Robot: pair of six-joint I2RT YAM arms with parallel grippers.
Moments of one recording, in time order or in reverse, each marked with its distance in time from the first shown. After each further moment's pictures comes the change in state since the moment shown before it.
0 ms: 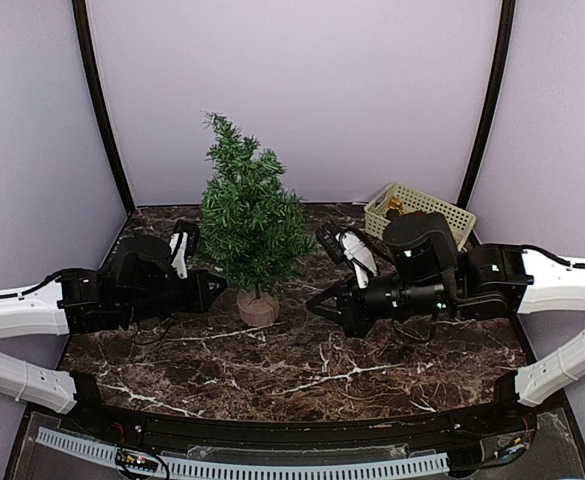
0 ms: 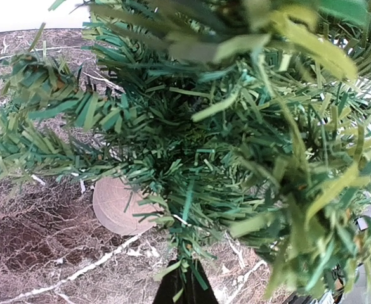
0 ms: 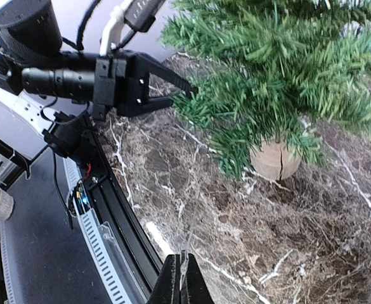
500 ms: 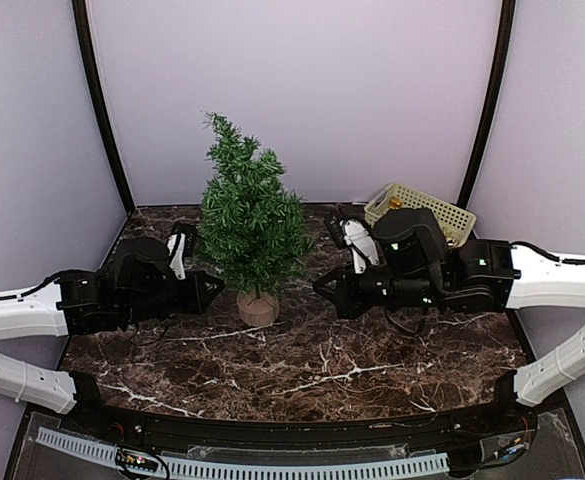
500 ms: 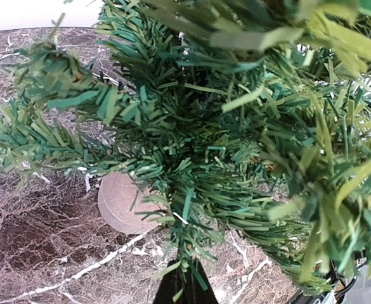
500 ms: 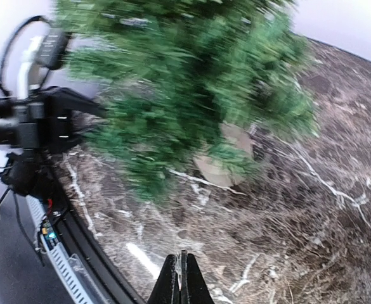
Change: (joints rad) left arm 0.008 -0.012 -0.016 -0.001 -0.003 0.000; right arm -0.043 0.049 0.031 0.002 0.147 0.068
